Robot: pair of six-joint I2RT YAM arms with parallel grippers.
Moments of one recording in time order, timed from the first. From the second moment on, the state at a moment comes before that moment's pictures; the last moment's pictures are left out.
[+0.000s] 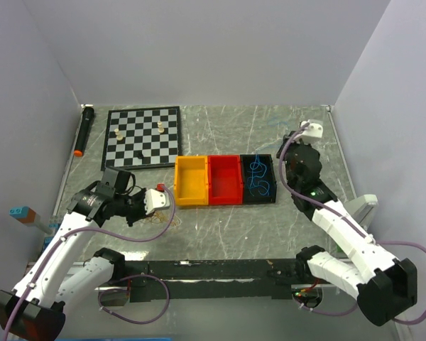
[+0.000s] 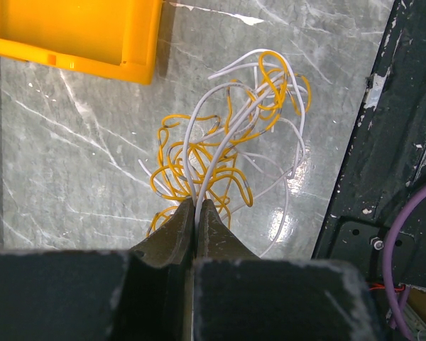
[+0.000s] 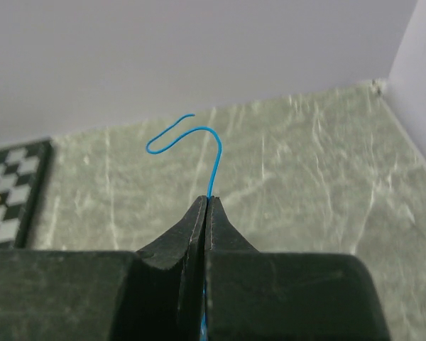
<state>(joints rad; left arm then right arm) -0.35 0.84 0.82 -1.01 0.50 0.89 0.40 0.94 0.73 0.20 0.48 0.17</state>
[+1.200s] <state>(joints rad) -0.35 0.85 0.82 -1.02 0.56 0.87 0.53 1.37 0.85 -0.25 0.53 0.64</state>
